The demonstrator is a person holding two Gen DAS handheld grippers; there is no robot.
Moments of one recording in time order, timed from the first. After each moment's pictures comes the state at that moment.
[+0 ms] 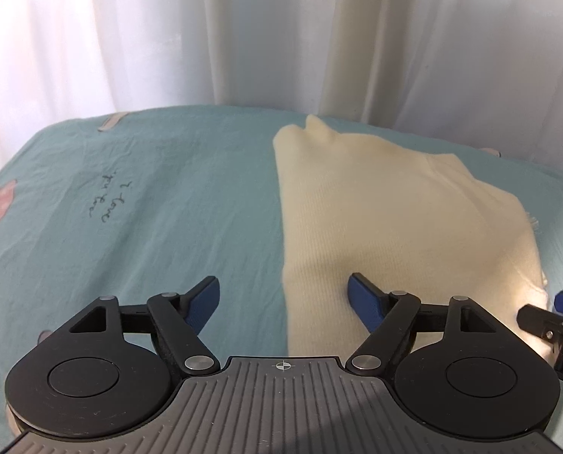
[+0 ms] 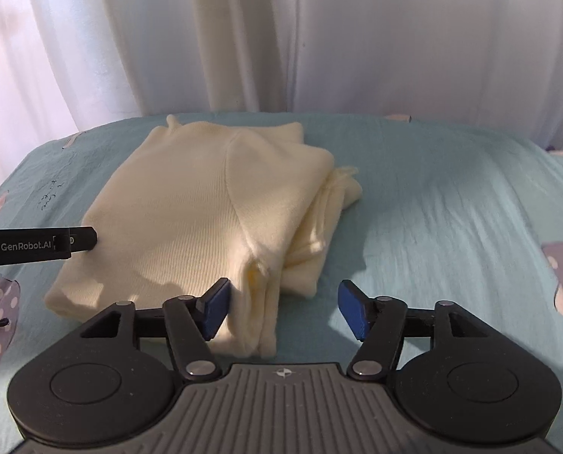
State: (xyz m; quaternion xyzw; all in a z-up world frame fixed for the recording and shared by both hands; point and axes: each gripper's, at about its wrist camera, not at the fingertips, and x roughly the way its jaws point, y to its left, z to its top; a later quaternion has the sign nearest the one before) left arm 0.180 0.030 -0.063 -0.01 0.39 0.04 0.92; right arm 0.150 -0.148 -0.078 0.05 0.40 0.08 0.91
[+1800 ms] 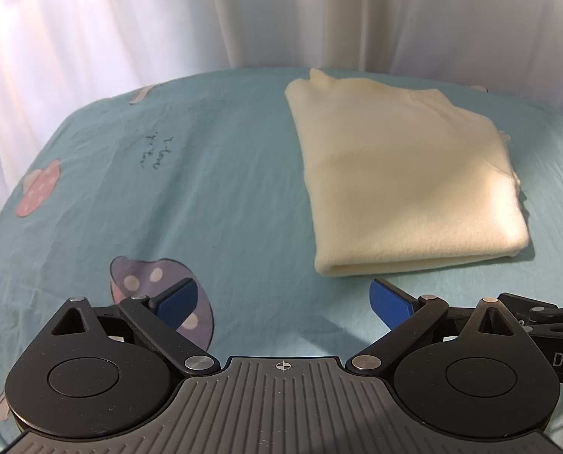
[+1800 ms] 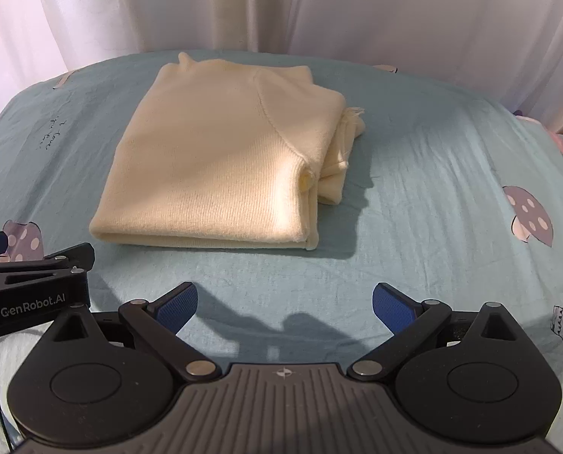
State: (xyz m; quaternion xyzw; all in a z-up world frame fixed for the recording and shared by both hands) left arm 0.106 0.018 -0.032 0.05 0.45 0.06 0.89; right arm 0.107 -0.087 -0.045 -0.01 0.49 0.02 0.87
